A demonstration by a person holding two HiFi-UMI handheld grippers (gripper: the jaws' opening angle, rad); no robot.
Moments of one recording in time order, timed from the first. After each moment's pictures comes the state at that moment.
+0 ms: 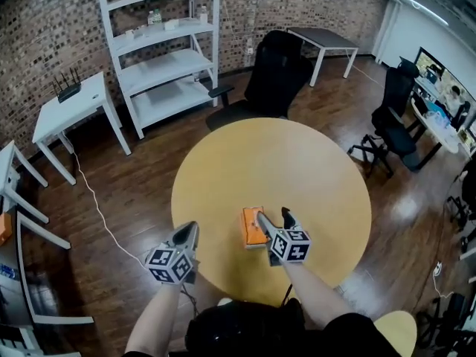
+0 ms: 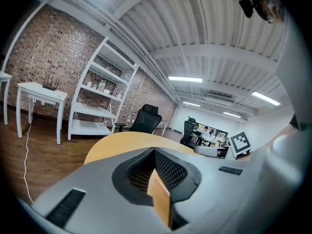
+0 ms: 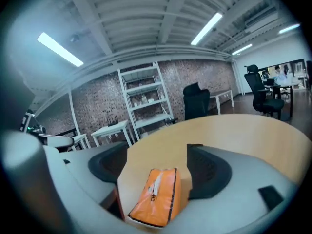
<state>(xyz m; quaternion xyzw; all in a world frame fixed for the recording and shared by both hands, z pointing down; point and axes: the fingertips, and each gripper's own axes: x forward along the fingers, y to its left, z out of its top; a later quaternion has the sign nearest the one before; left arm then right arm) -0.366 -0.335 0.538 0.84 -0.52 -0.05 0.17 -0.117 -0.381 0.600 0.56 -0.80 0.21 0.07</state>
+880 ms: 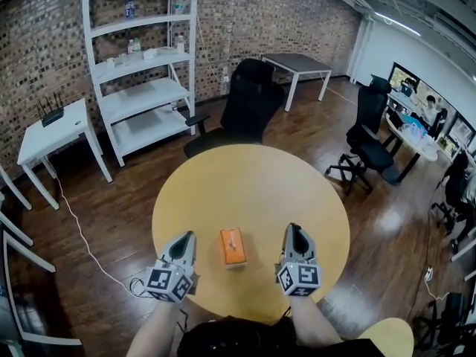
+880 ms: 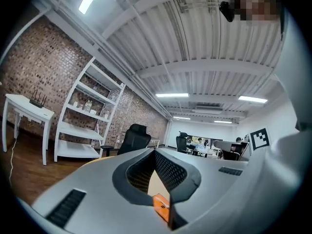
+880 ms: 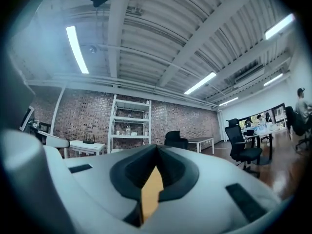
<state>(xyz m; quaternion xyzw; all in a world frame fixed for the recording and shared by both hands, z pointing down) -0.287 -0.328 0.456 0.86 -0.48 -0.13 0.07 -0.007 -0.311 0.449 0.68 -0.73 -0.01 -0.03</state>
